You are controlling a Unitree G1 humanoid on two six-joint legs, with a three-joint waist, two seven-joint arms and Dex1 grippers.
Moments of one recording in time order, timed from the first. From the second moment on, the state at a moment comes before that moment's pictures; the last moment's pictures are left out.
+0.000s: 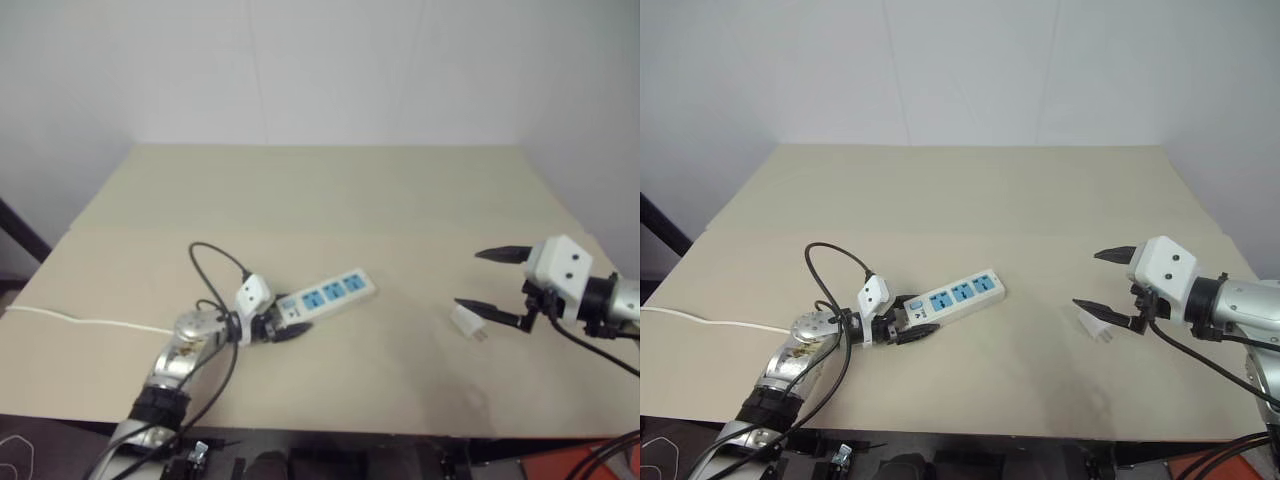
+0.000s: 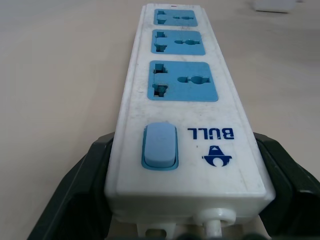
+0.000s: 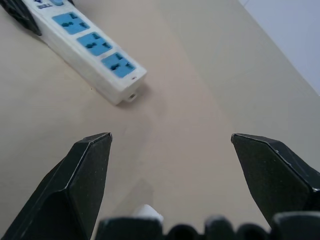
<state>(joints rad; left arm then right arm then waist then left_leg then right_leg) -0.38 0.44 -0.14 0.28 -0.21 0.09 -1.10 -0.12 -0.99 -0.29 -0.27 0.34 0.22 1.05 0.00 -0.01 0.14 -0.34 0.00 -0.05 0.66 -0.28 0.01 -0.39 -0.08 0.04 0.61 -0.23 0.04</state>
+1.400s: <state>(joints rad) -0.45 0.43 -0.23 0.46 -0.19 -0.19 -1.42 -1.15 -1.02 0.68 0.29 0.49 1.57 0.79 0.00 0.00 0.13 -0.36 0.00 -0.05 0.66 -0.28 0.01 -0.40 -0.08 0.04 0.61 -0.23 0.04</state>
